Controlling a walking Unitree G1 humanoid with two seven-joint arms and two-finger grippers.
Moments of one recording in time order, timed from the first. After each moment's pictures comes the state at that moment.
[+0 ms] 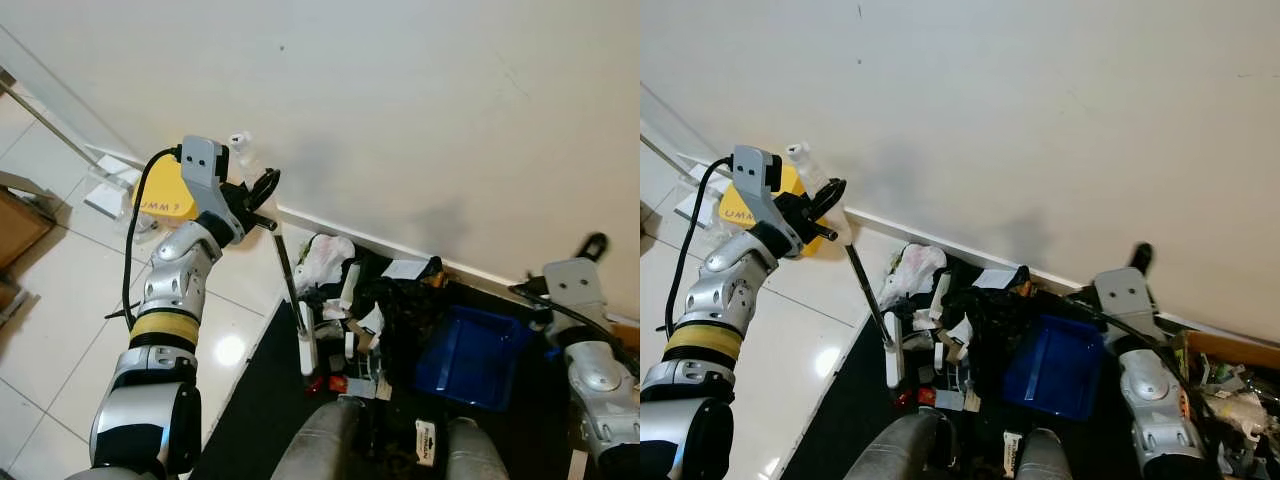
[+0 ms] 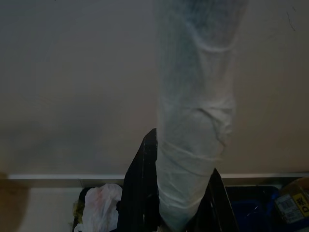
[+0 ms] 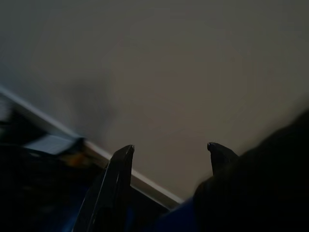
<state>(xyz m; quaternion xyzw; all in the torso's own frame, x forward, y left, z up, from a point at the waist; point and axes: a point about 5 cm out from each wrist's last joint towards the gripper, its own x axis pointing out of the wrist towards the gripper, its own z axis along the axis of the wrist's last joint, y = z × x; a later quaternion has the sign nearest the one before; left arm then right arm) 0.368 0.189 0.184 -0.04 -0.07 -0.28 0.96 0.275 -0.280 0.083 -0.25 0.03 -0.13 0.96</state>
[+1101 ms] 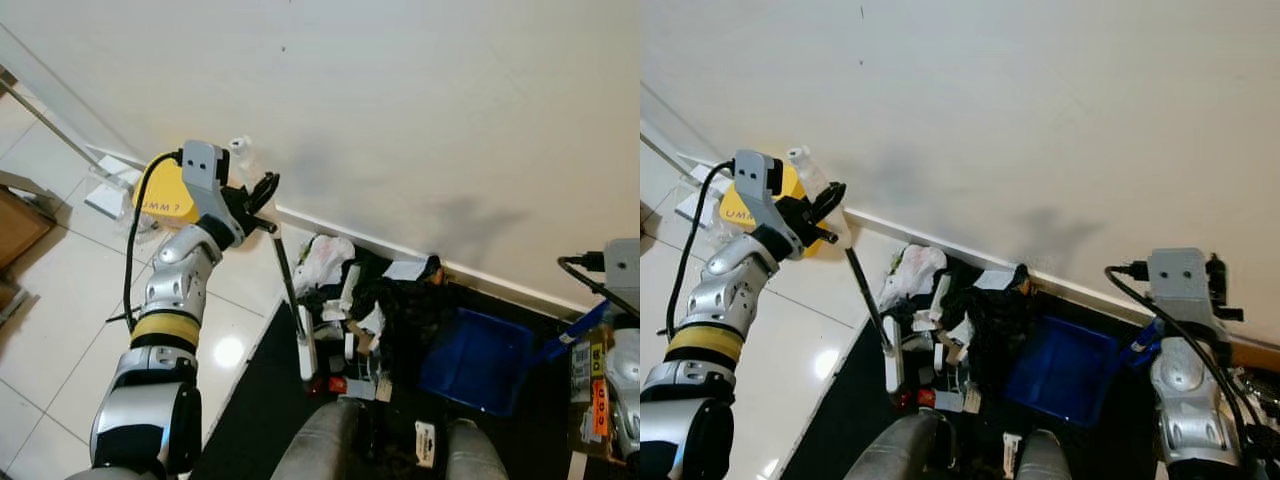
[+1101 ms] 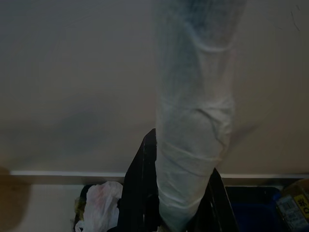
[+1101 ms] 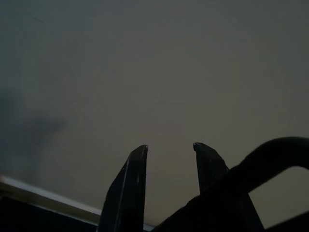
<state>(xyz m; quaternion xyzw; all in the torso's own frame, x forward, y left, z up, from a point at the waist) 0.368 0.190 0.179 -0.04 -0.06 -0.27 0.96 0.269 -0.302 0.126 -0.28 0.00 -0.26 0.92</state>
